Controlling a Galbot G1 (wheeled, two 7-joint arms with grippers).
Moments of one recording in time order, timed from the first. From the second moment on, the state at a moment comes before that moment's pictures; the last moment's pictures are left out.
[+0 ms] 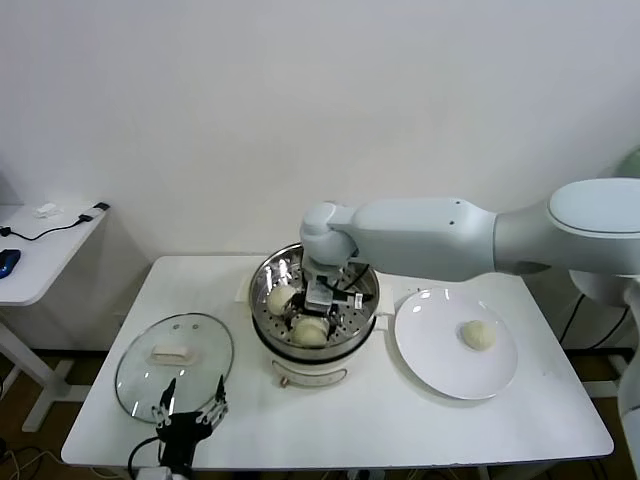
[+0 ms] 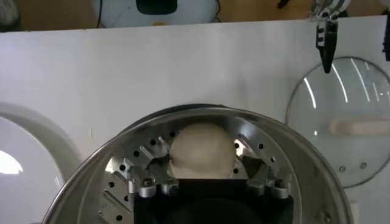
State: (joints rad) left arm 1.78 -1.55 -0.56 -2.08 -0.02 0.06 -0.09; right arm 0.65 1.30 -1.47 1.35 0.08 0.40 -1.04
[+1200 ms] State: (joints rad) left arm 1.76 -1.54 -0.58 -2.09 -0.04 0.06 -0.09; right arm 0.59 0.70 -1.50 1.12 0.32 -0.05 -1.12
